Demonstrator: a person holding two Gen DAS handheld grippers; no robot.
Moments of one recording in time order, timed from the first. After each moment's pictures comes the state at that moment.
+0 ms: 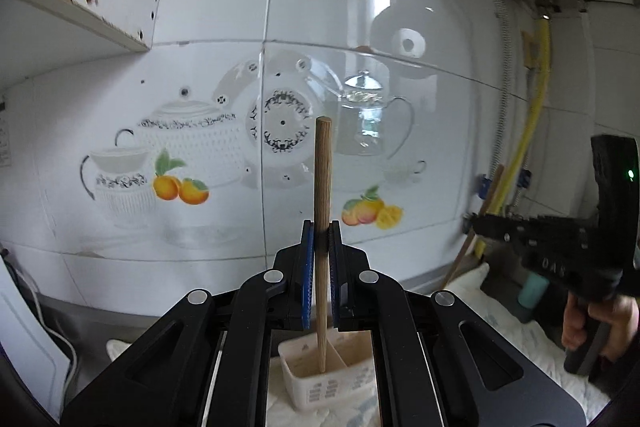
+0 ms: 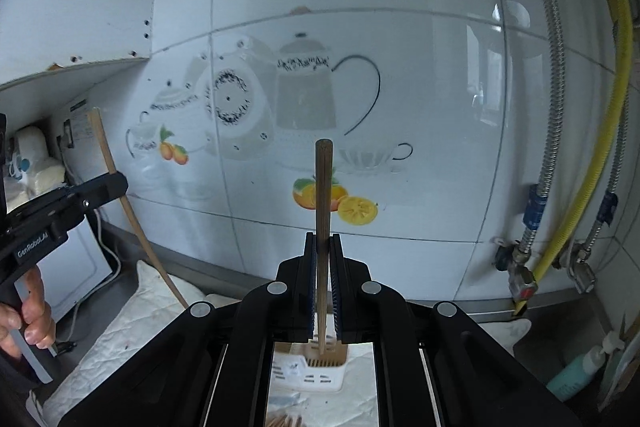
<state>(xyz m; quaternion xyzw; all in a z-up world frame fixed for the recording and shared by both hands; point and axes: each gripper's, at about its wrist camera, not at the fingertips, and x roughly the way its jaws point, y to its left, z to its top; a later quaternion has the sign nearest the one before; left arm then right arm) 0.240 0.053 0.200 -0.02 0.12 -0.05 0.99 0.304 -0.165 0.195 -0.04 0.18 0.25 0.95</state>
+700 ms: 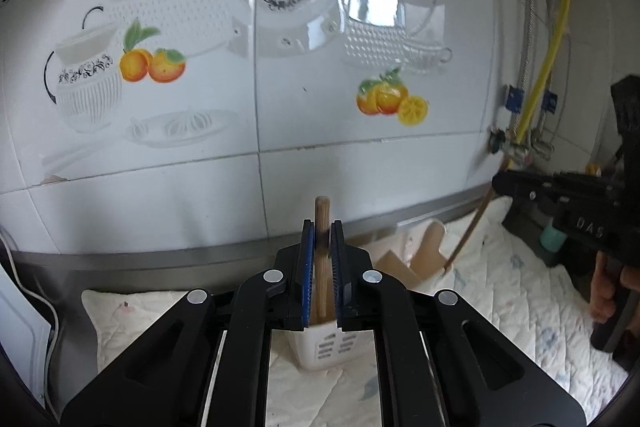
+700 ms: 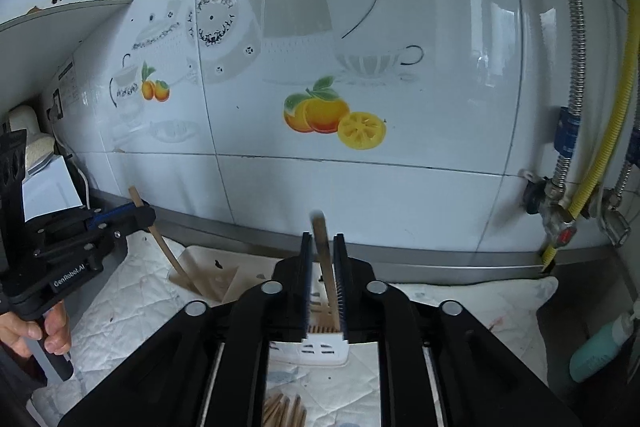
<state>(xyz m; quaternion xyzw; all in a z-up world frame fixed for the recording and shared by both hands) 0.274 0.051 0.108 0.00 0.23 -0.05 0.97 0.320 -0.163 0.131 -0.04 0.23 0.25 0.94</state>
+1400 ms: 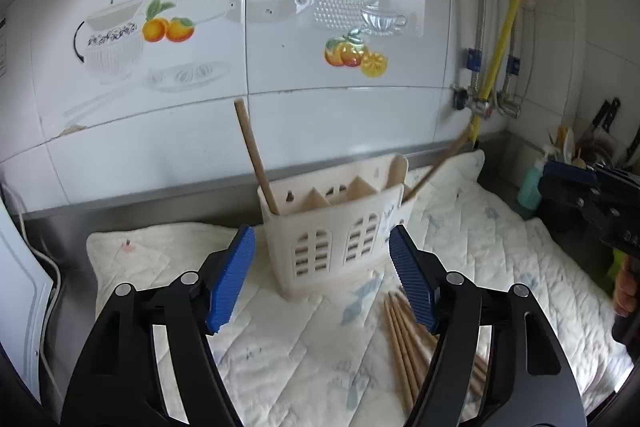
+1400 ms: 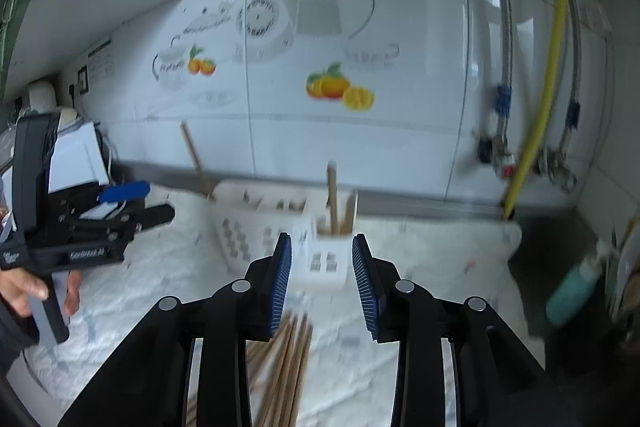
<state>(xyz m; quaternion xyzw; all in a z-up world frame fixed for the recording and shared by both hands) 0.184 0.037 0.081 0.01 0.25 -0.07 0.97 0.187 -0.199 0.099 -0.06 0.22 0.24 0.94</state>
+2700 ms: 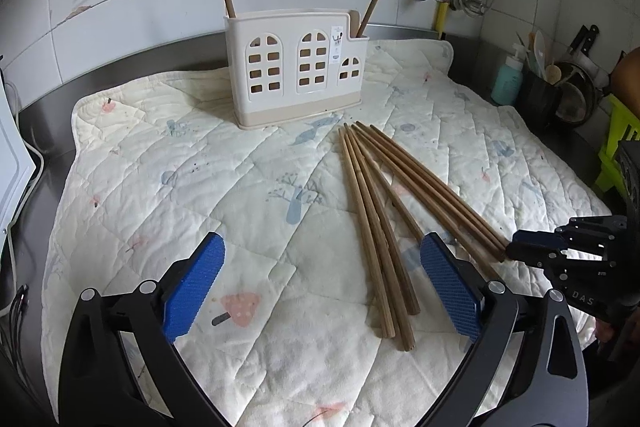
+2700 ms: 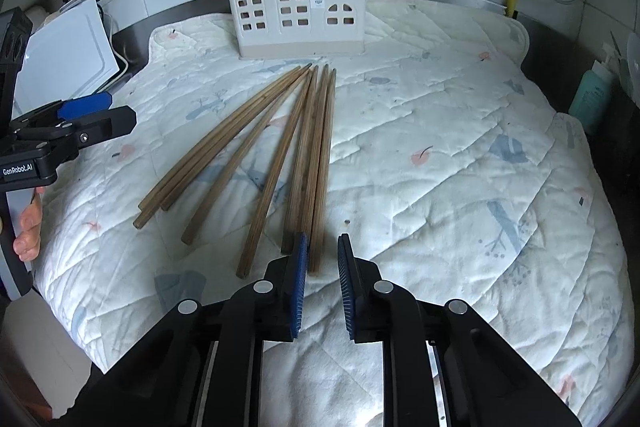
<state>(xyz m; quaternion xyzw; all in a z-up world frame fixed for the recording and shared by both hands) 0.080 0.011 -0.035 0.01 0.35 -0.08 0.93 0.085 -0.220 -0.074 -0.07 0.41 0.22 0.89</state>
